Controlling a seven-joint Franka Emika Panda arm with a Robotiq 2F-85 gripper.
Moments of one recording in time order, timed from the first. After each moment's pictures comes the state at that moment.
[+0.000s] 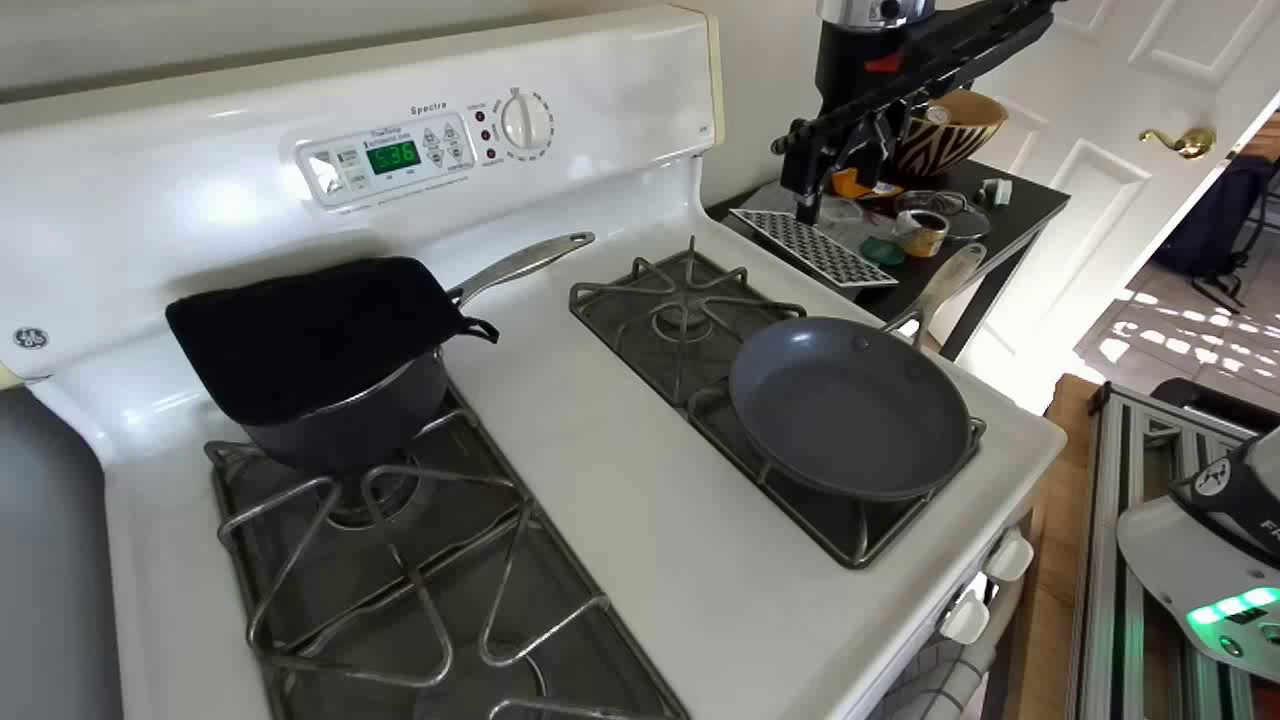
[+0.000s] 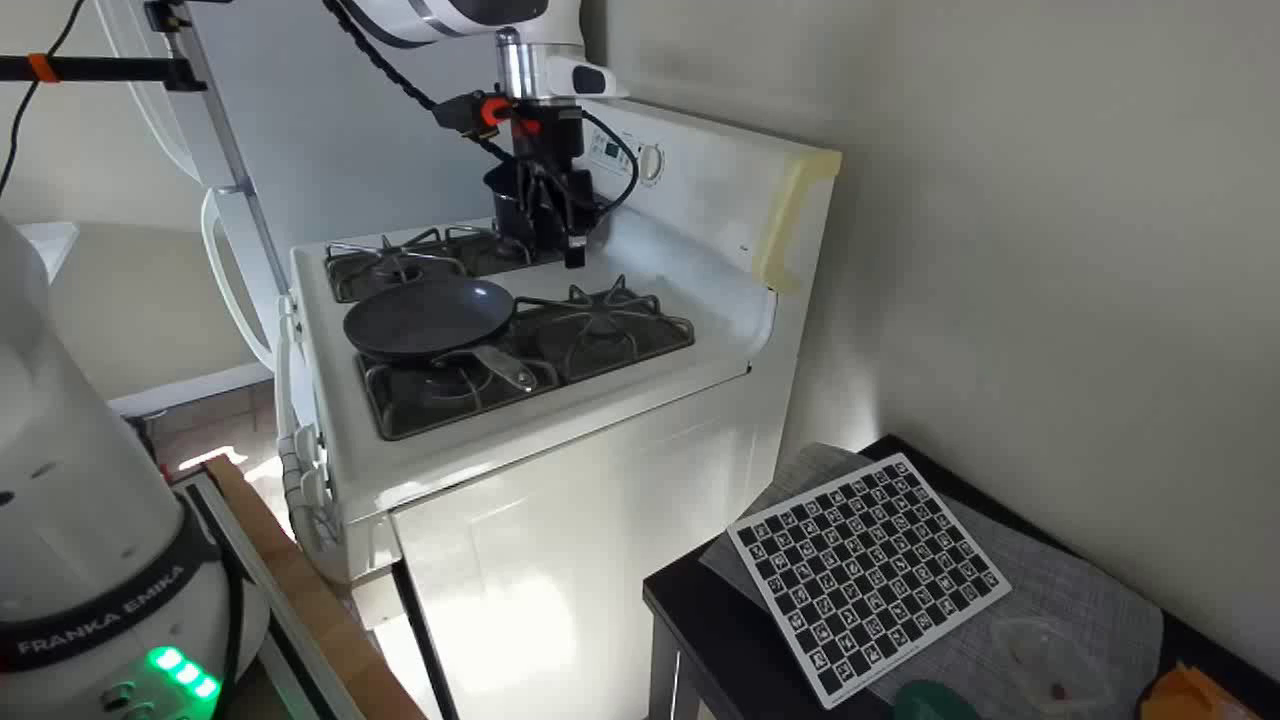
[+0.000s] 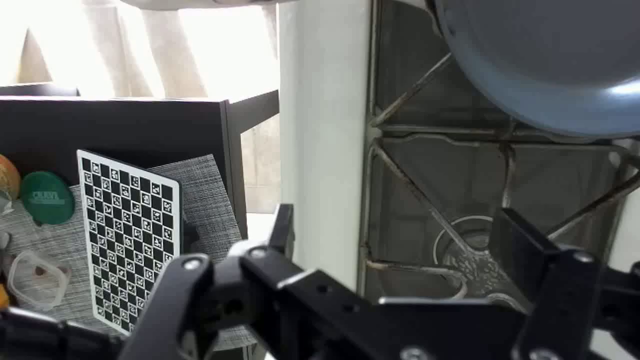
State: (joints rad) arm -0.08 -0.23 0.11 -2.39 -0.13 2.10 0.37
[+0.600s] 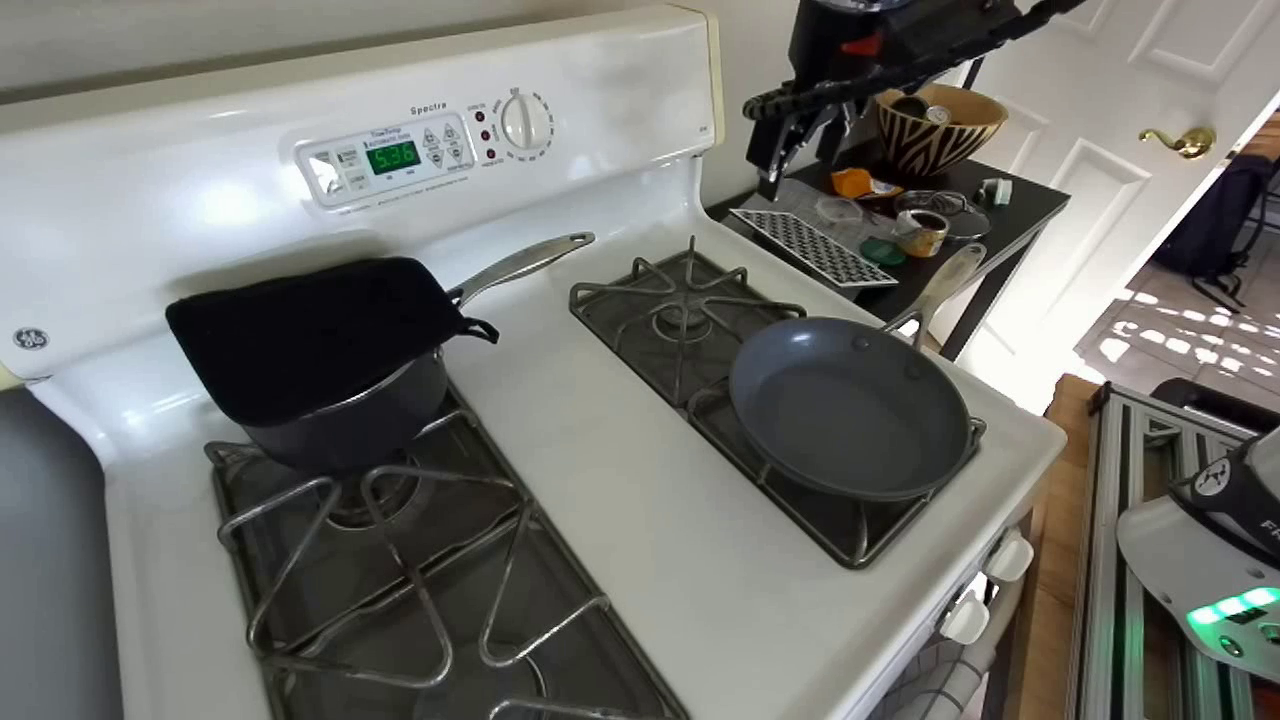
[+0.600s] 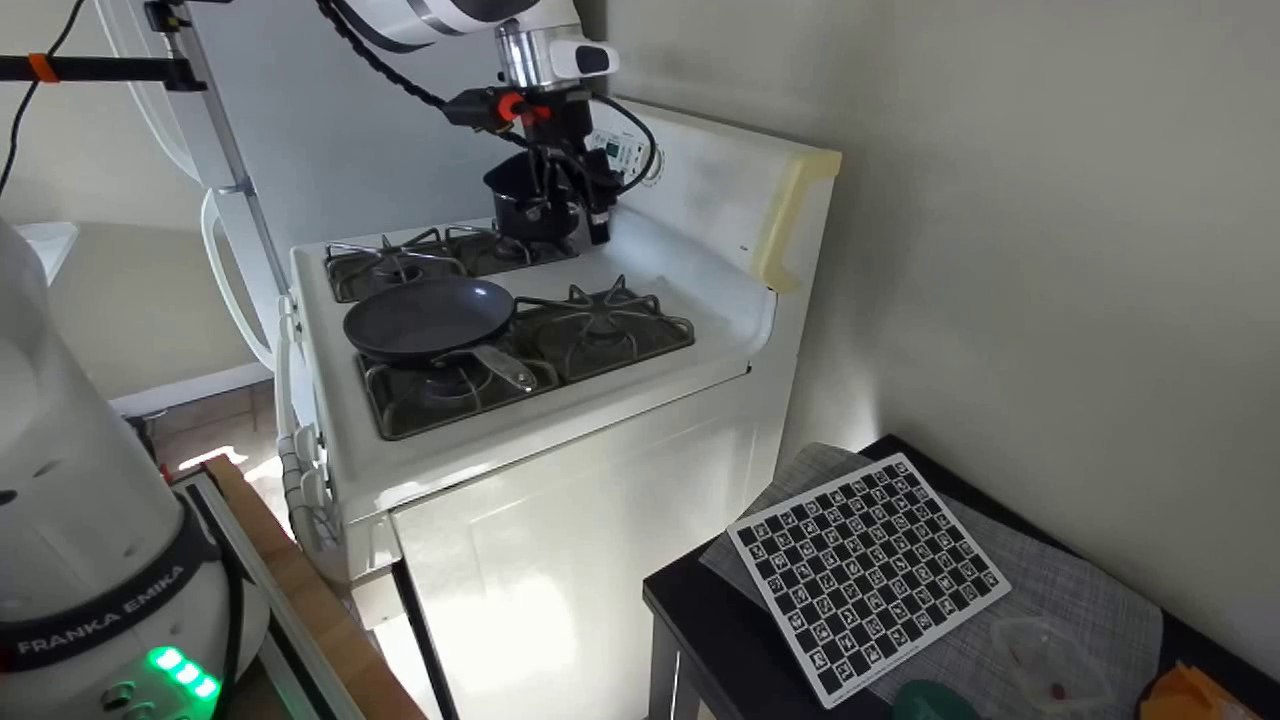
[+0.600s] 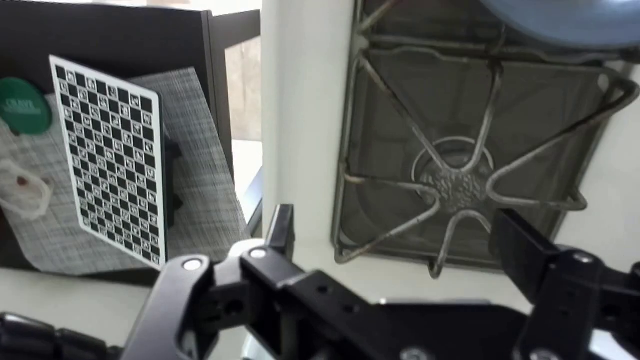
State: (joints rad) arm -0.06 -0.23 0.11 -2.38 -0.20 2.26 0.38
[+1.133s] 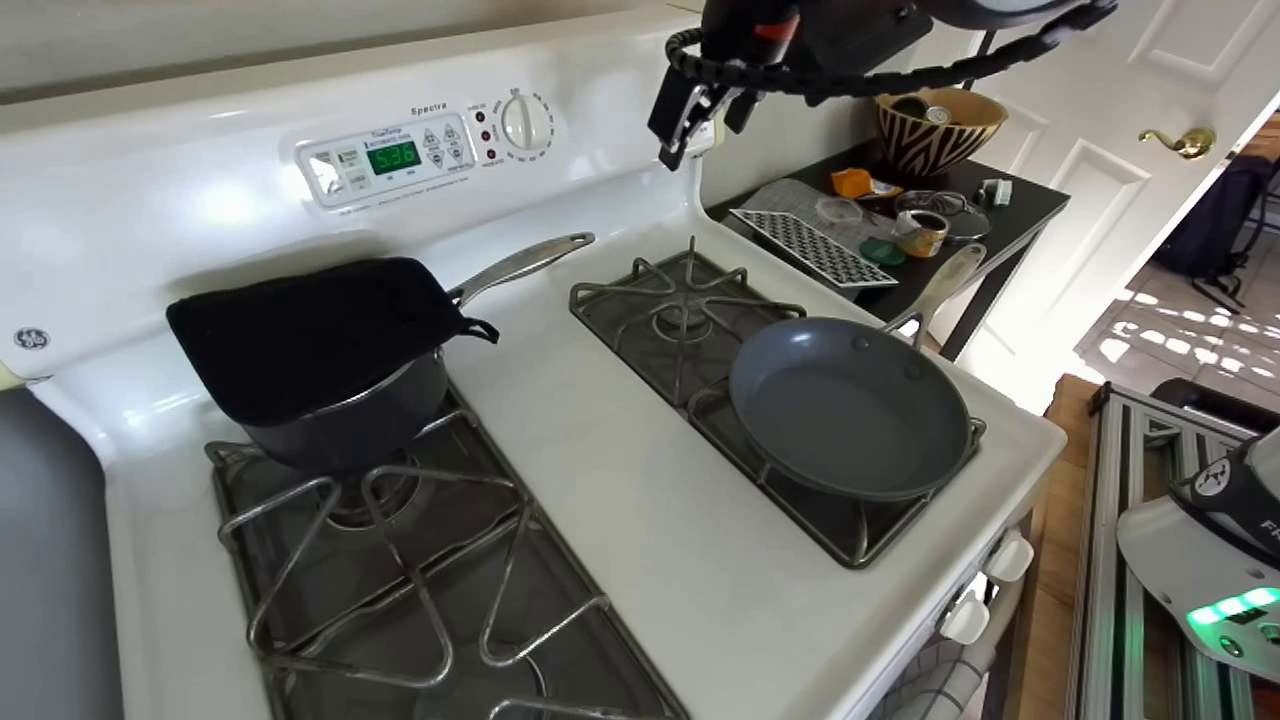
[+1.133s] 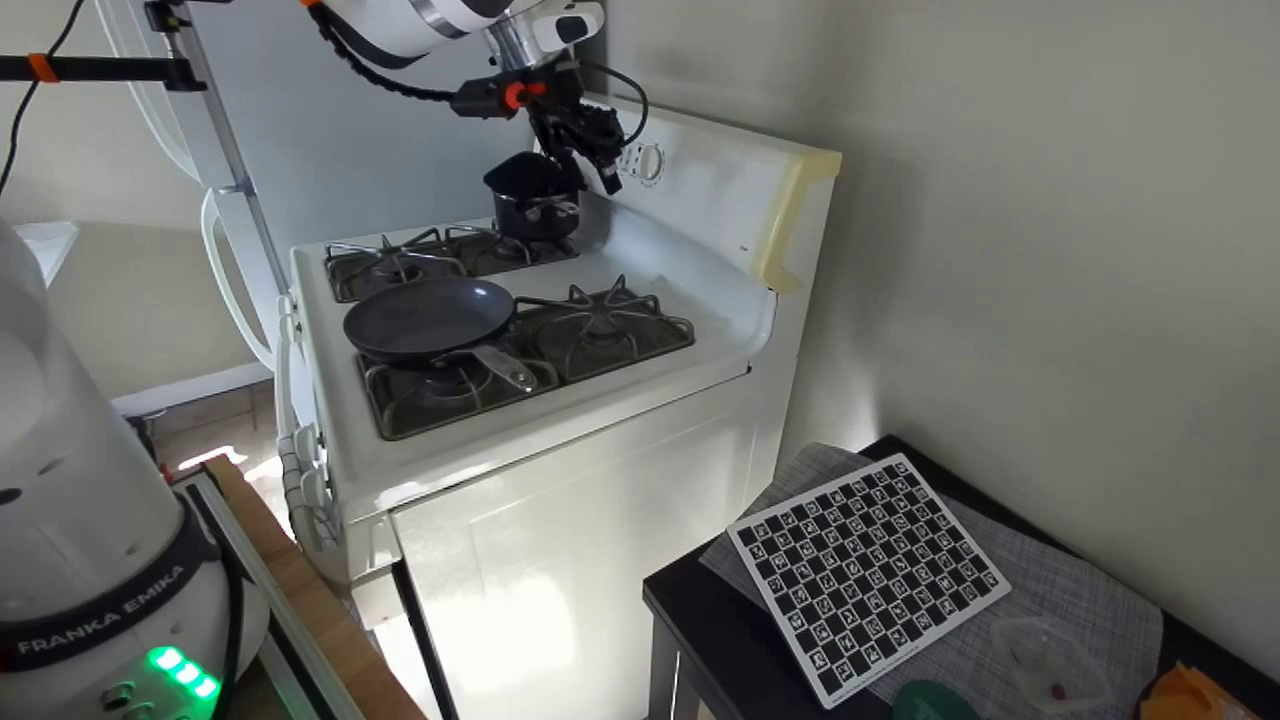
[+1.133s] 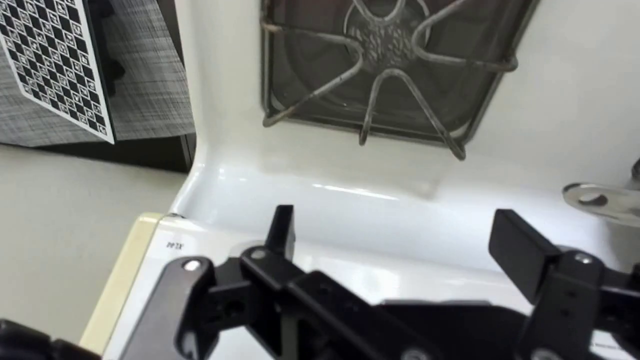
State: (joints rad) arm -0.04 -0.14 0.19 -2.30 -0.39 2.48 0.58
